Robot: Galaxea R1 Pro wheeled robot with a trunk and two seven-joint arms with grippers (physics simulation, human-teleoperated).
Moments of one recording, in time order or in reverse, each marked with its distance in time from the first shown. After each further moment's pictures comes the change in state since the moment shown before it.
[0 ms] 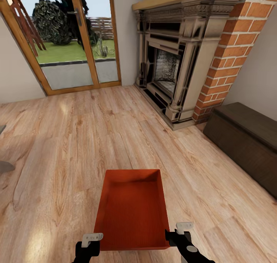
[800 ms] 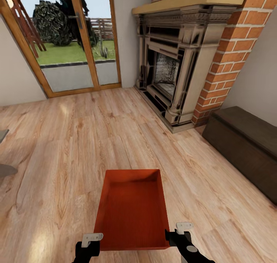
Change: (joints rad) left arm 0.000 0.000 0.000 0.001 0.001 0.000 0.000; right arm 0.000 0.000 0.000 0.000 -0.001 0.000 0.000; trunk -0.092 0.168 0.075
